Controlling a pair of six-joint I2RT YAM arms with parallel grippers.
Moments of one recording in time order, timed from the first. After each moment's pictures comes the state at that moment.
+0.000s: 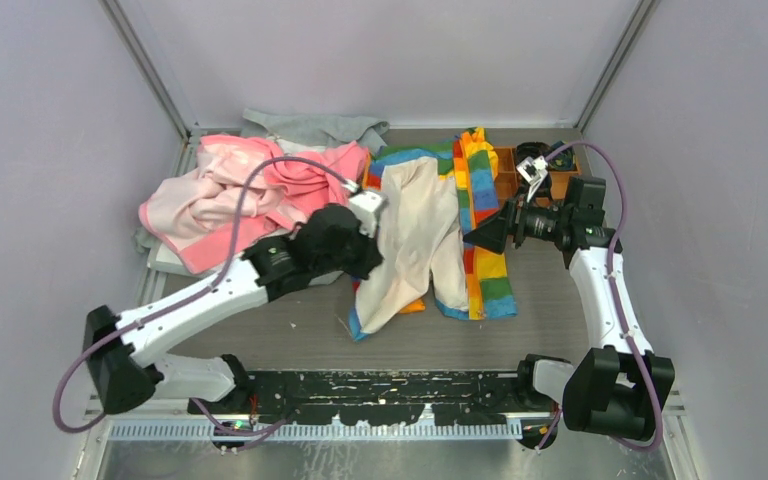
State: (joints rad) left arm -0.88 1.20 1.06 -0.44 -0.09 -0.34; right arm -0.17 1.15 0.91 -0.45 -1.22 -0.06
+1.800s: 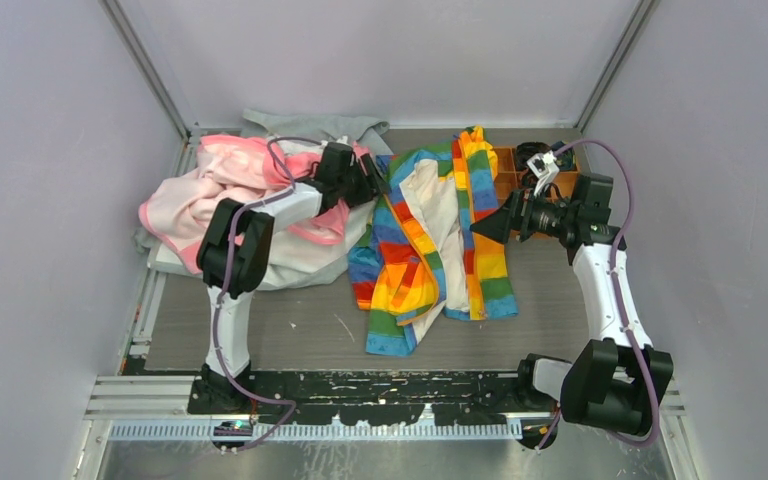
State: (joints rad) left arm -0.46 2.09 1.48 0.00 0.17 -0.79; right arm -0.21 1.17 0.92 -0.42 -1.09 0.00
